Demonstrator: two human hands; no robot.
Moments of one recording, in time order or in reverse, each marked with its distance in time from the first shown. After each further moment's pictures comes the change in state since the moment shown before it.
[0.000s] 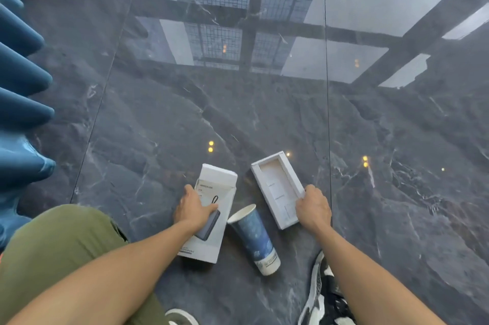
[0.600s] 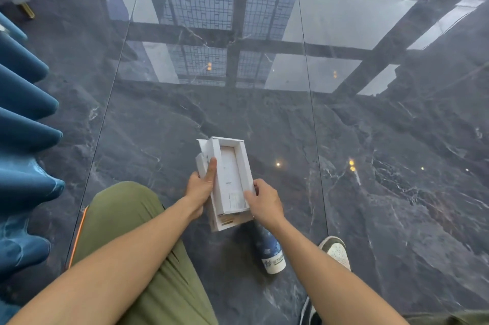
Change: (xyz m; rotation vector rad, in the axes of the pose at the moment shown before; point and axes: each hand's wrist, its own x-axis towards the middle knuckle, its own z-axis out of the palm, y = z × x) left_hand -0.007 0.061 -0.063 -0.915 -0.240 -0.023; right_hand -0.070 -0.111 0.002 0.422 -0.132 -0.143
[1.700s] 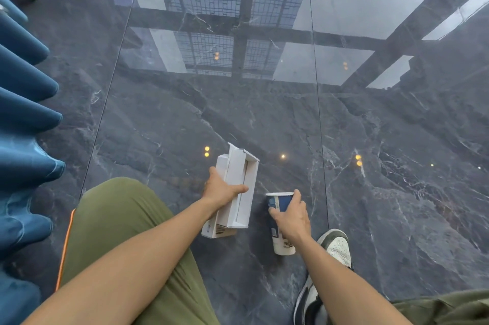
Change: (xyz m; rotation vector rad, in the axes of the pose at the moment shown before) left_hand -0.016 -0.038 0.030 0.611 0.008 0.049; right_hand -0.016 0.098 -0.013 -0.089 0.078 0.252
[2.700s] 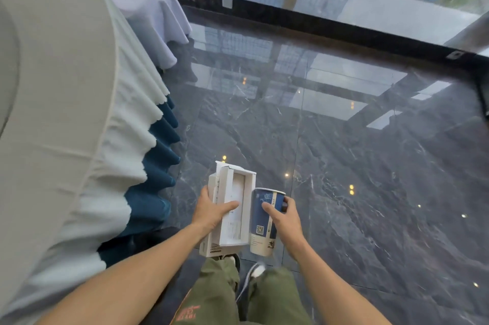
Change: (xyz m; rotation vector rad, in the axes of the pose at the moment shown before) left_hand -0.605 0.162 -0.283 -0.312 0.127 0.011; right_hand -0.573 -0.173 -0.386 0.533 -0.235 -0.114
